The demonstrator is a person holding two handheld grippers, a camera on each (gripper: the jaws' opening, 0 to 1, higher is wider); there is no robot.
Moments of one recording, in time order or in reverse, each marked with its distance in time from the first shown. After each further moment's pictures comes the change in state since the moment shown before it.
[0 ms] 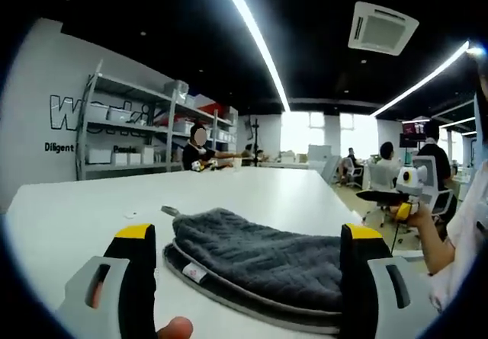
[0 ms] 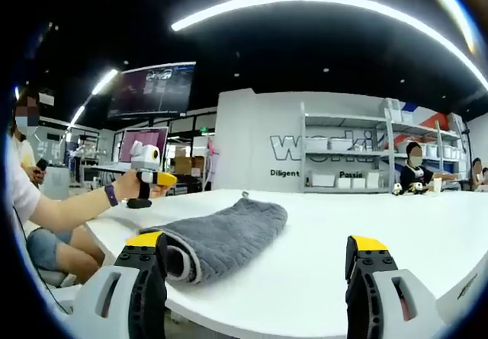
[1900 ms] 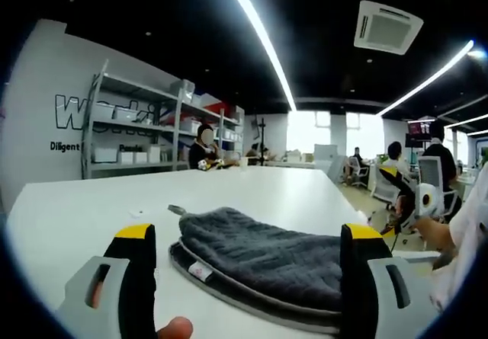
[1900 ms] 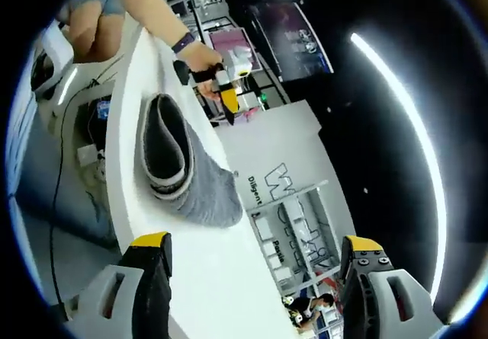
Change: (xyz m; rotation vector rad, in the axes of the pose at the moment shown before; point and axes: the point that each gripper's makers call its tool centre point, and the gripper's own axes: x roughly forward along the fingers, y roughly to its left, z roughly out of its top) left arm 0.003 0.021 0.006 0.000 0.008 0.039; right arm 0.005 0.010 0.000 -1.180 0.013 -0.052
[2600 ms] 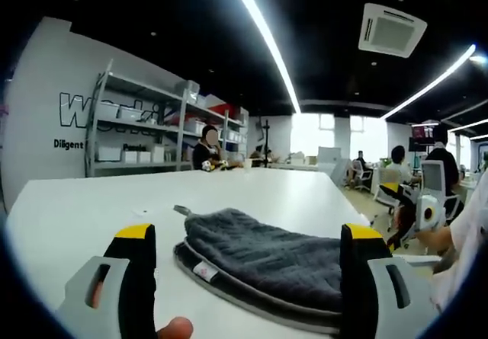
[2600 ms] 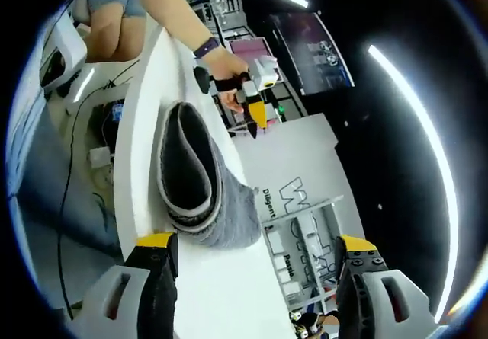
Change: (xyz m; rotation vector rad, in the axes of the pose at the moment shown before) left arm -0.003 0.007 0.002 -0.019 -0.013 0.023; right arm 0.022 0.028 0.026 -0.033 -0.078 0.082
